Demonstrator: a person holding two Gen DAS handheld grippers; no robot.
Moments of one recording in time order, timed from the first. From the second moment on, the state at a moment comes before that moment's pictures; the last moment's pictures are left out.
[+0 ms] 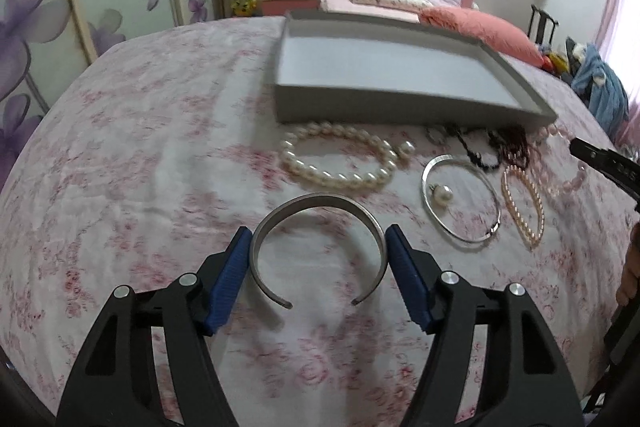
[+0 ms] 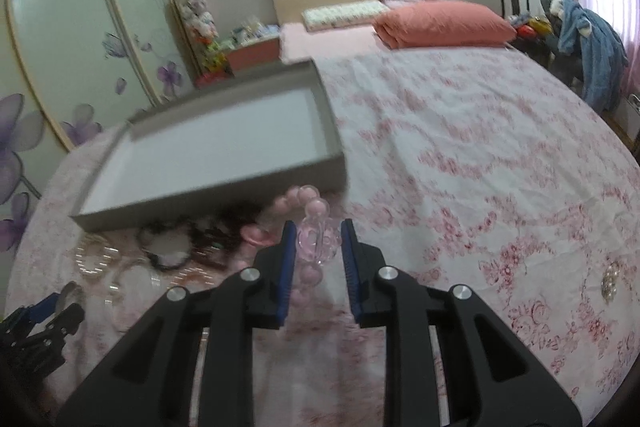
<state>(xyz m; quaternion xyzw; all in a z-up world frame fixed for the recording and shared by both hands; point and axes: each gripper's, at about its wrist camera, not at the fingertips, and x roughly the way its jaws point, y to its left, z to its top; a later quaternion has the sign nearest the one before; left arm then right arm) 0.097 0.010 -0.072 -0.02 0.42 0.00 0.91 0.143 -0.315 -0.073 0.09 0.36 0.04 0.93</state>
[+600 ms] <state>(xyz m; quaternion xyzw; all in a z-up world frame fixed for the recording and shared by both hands) 0.064 0.020 -0.010 -0.02 0.28 0.02 0.96 0.094 -0.273 -0.016 0.07 0.26 0.10 0.96</state>
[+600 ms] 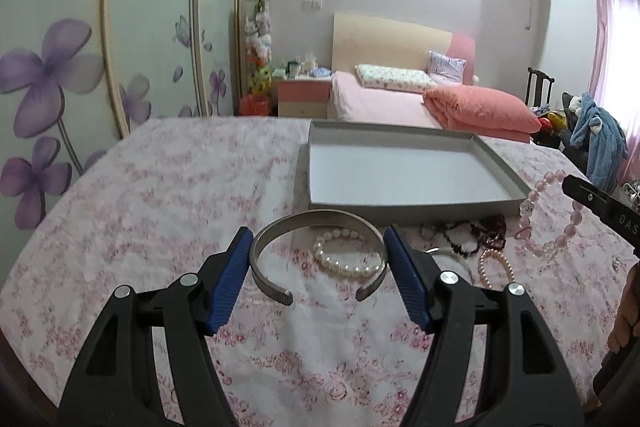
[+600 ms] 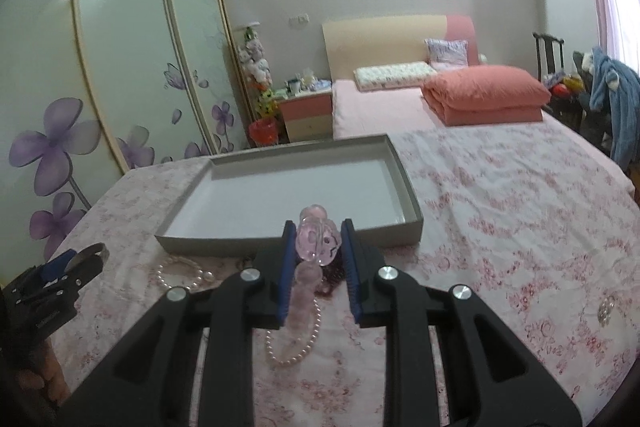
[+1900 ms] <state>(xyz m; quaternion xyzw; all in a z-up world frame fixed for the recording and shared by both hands) 0.228 -0.028 -0.039 0.02 0.32 -0.02 0.95 0.257 -0.259 -0.045 0.09 0.31 0.07 0.94</state>
